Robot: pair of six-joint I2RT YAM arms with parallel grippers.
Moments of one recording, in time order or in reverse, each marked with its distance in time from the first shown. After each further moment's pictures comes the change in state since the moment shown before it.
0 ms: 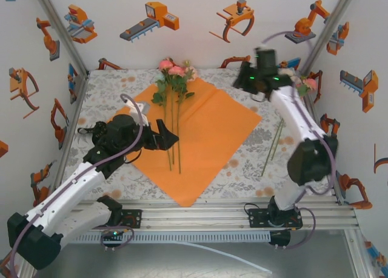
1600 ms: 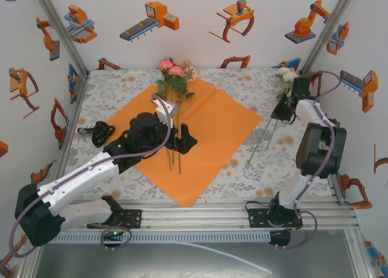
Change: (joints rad) left arm -0.202 0.174 0.087 0.100 -0.158 0.161; right arm -0.354 0.080 -0.271 0.090 -0.169 -0.026
